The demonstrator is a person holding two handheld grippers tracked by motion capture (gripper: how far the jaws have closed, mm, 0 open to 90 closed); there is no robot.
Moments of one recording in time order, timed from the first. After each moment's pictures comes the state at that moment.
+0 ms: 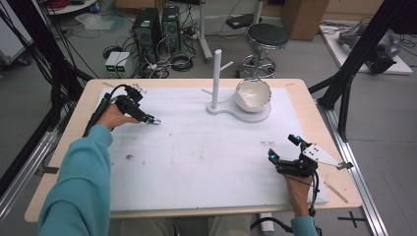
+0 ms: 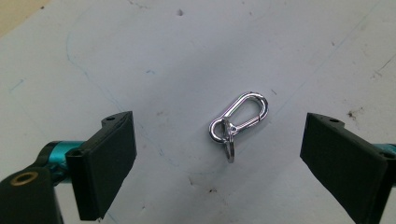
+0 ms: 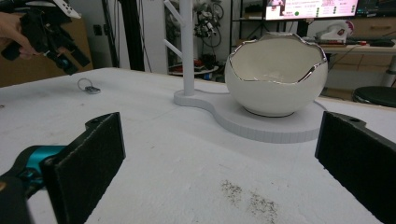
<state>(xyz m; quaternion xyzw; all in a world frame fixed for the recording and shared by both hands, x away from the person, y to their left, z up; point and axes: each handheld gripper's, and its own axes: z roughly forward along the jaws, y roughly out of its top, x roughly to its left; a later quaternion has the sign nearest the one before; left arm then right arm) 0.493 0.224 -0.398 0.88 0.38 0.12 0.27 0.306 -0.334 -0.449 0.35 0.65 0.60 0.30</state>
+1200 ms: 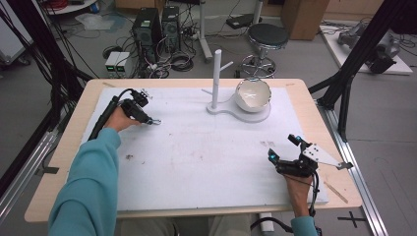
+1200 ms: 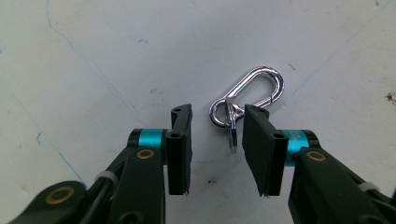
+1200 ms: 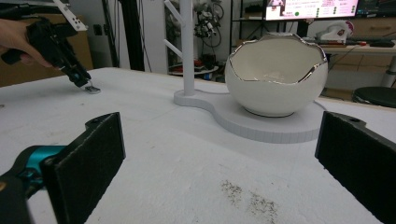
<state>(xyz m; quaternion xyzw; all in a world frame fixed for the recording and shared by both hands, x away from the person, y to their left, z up) 0.493 0.208 -0.412 0.89 0.40 0.12 0.20 0.305 -0.334 -0.449 0.35 0.65 0.60 0.30</state>
